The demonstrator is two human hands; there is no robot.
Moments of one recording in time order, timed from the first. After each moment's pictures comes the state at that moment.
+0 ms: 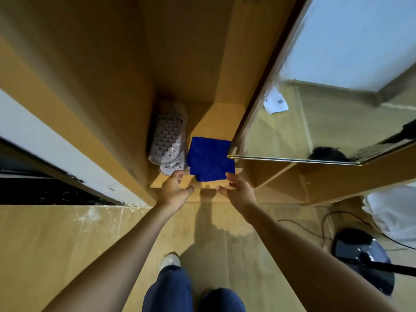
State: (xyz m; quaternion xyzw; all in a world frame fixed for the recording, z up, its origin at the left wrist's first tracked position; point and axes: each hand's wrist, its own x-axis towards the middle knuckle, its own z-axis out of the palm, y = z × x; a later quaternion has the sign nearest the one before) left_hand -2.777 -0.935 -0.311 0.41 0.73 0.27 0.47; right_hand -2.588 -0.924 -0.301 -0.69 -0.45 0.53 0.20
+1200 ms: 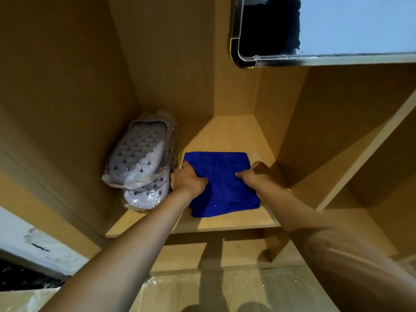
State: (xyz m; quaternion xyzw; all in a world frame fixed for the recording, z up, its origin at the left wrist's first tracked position) left_hand -2.733 -0.771 -0.514 0.53 0.78 0.17 0.28; right_hand -2.566 -0.741 -0.520 -0.75 -0.47 0.40 0.22
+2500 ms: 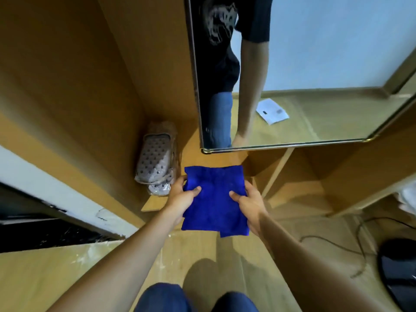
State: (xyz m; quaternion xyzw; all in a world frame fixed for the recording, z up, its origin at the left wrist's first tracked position) left_hand -2.713 -0.913 -0.347 0.33 0.70 0.36 0.53; right_hand -2.537 -0.934 -0.345 -0.60 -0.30 0.63 0.39
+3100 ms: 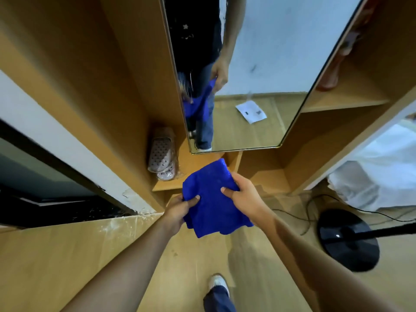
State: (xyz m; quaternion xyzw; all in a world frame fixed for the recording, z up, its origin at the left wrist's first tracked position) left_hand -2.673 -1.089 -0.127 0.21 0.64 0.33 0.66; right_hand -2.487 -1.082 -0.069 -0.60 -0.49 0.56 0.28
